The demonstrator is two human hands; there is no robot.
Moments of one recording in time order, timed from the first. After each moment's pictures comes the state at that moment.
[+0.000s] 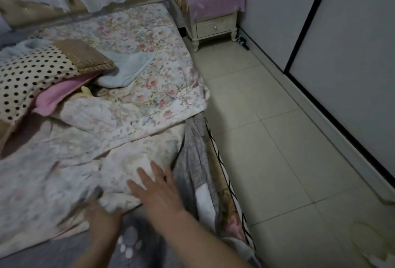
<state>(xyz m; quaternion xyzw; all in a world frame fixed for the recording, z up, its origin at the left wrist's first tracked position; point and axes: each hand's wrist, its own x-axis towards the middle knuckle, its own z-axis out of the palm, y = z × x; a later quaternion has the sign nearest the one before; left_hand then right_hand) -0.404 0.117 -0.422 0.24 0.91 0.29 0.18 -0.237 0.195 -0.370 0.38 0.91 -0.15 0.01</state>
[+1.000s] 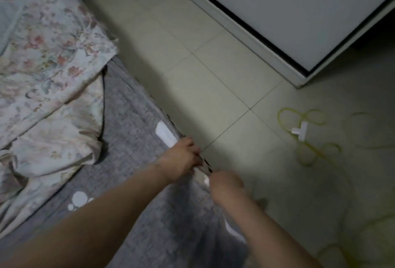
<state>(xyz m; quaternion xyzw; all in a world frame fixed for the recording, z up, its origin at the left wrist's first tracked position) -0.131 0.144 -0.448 0.97 0.16 -0.11 0.12 0.008 0.049 -0.433 0.72 0.57 -0.35 0.18</state>
